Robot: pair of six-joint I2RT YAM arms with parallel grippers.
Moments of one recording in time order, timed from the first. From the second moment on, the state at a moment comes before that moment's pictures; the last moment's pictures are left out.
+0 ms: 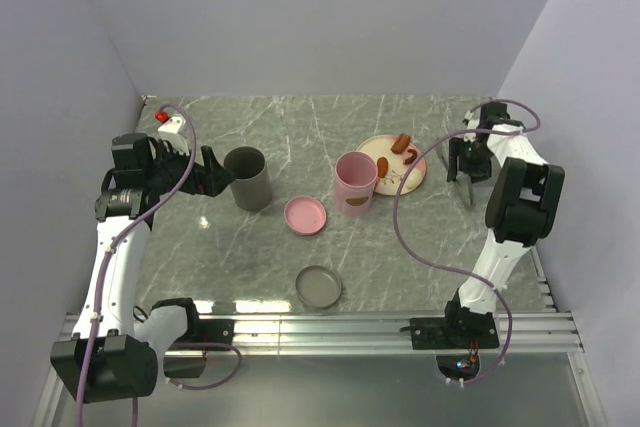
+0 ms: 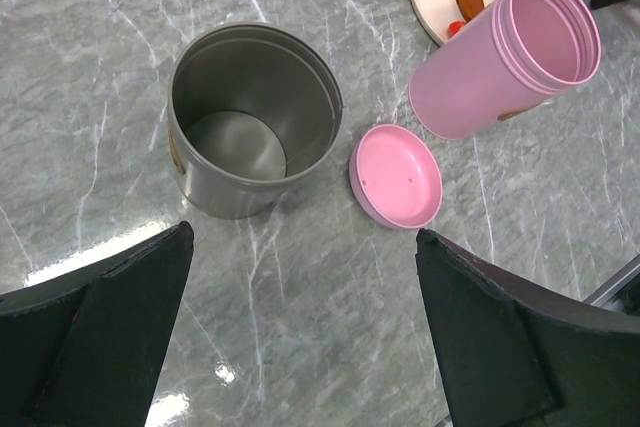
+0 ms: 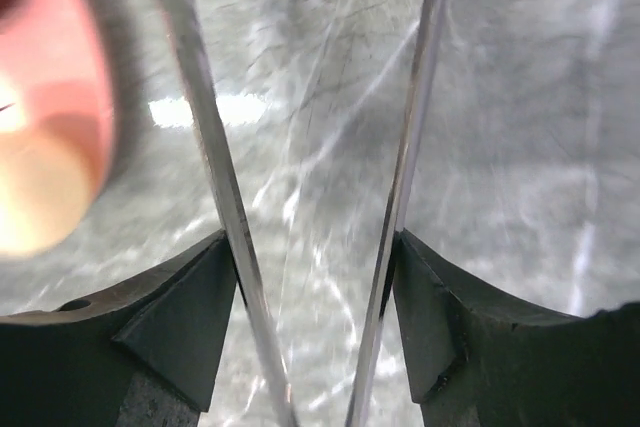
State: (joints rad) left arm 0.10 1.00 0.99 -0.54 0.65 0.00; right arm -0.24 1.98 1.50 -0.79 -0.12 -0.13
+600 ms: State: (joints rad) left arm 0.10 0.95 1.02 -0.53 0.77 0.06; right arm -0.28 1.63 1.65 -1.12 -0.38 -0.27
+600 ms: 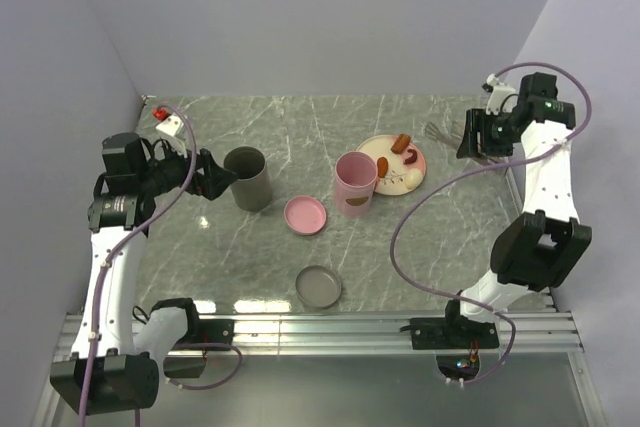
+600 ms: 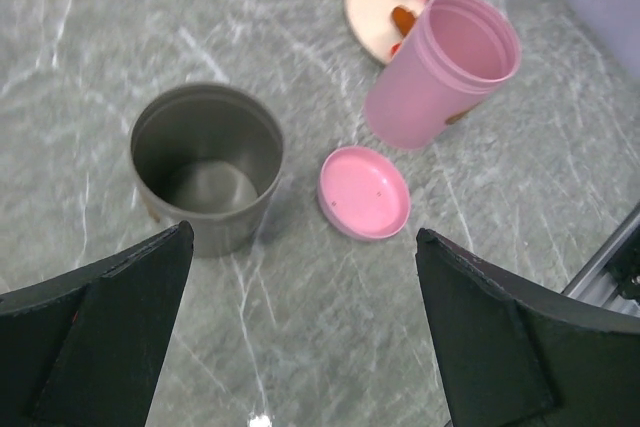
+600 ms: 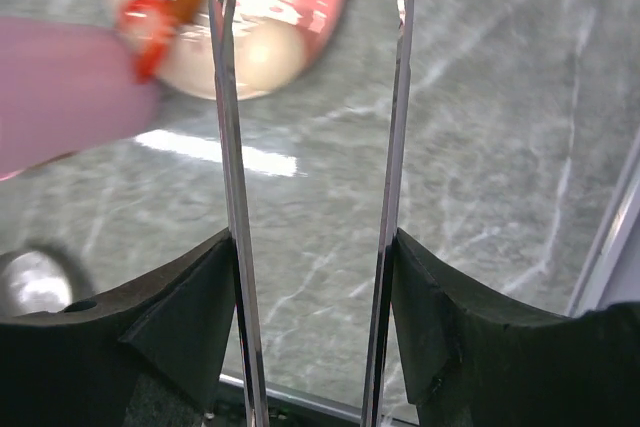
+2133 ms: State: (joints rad) left arm 0.10 0.88 1.00 -0.44 0.81 -0.01; right arm -0.01 1.47 1.30 -0.96 -0.13 -0.23
